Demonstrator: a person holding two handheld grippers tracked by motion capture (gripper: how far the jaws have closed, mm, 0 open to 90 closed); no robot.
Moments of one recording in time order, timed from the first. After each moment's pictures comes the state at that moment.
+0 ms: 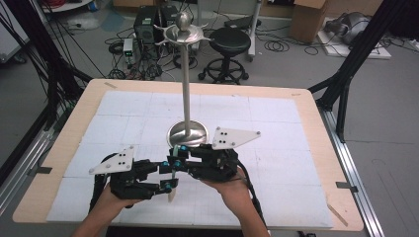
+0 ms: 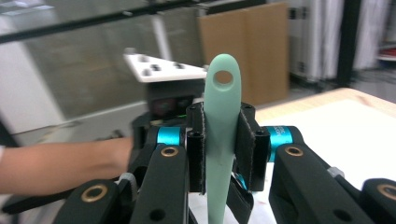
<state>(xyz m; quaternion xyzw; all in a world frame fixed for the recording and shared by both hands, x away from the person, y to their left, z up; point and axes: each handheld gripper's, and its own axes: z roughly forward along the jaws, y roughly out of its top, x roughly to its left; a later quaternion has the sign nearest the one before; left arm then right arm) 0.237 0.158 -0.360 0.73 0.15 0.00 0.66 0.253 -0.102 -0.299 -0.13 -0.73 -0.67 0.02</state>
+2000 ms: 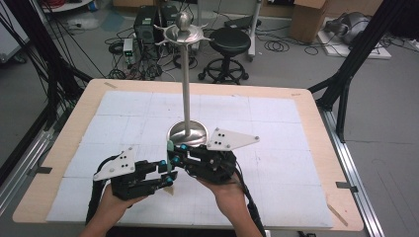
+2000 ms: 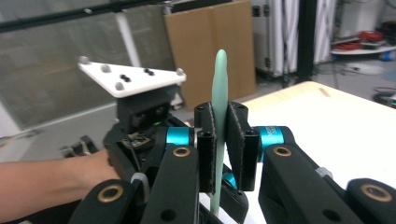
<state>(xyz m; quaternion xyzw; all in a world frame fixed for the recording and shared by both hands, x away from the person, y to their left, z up) 0.230 0.156 -0.360 0.75 0.19 0.08 0.63 0.243 -0.095 -0.293 -0.19 -0.74 -0.65 -0.04</state>
